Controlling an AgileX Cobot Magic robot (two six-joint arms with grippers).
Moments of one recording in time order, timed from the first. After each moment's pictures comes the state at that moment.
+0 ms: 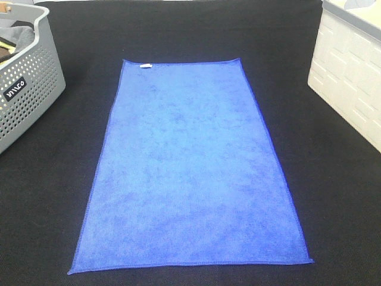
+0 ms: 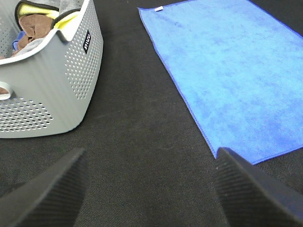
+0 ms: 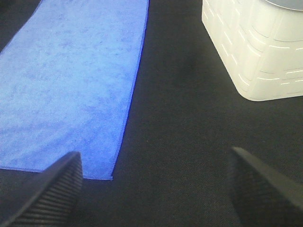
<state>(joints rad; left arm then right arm) 0.02 0.00 -0.51 -0.22 1.06 0.26 -0.02 -0.01 -0.51 0.15 1.07 -0.15</state>
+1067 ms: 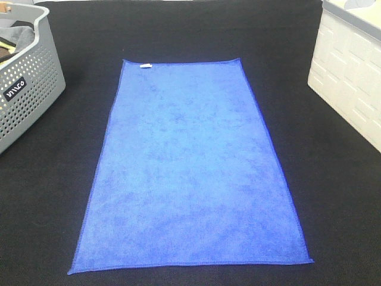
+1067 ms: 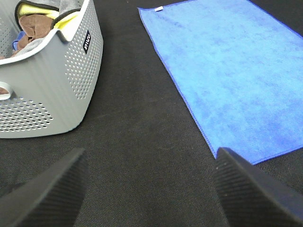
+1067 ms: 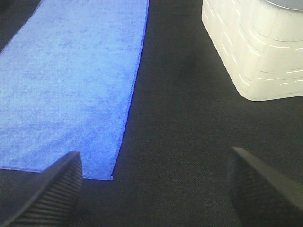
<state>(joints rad) 0.02 0.00 -0.51 -0.22 1.06 0.26 -0.02 -0.01 -0.51 0.15 1.07 -0.15</state>
